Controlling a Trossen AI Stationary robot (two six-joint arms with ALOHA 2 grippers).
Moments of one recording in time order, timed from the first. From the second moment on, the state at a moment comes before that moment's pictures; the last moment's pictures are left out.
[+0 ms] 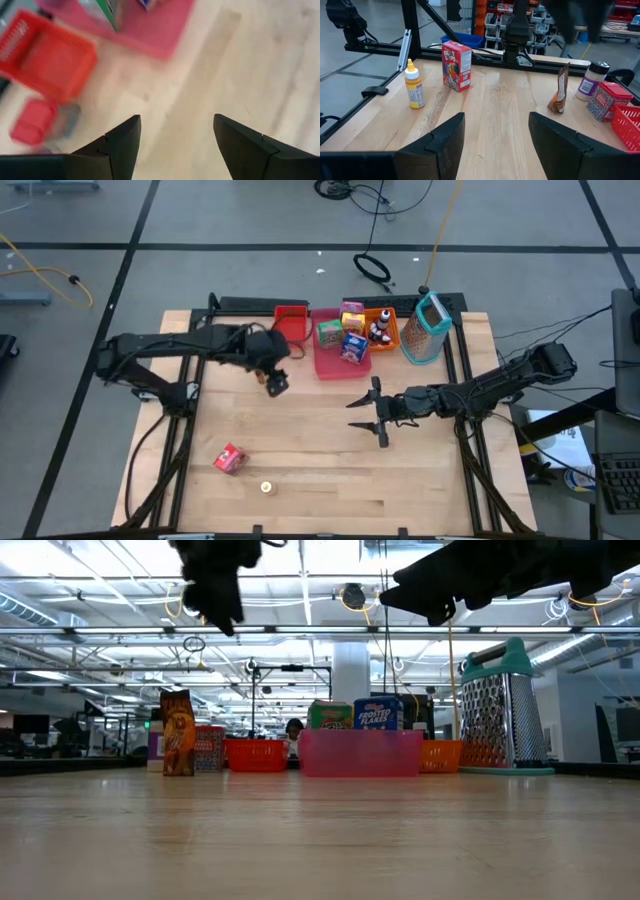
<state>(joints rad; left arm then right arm) 0.12 1.42 1.35 -0.99 -0.13 -0.31 0.24 1.27 0.54 0.55 0.13 -0.03</state>
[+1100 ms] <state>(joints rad) -0.68 1.41 1.35 -1.32 -0.22 -1.68 0.24 1.27 0.54 0.52 0.13 -0.01</state>
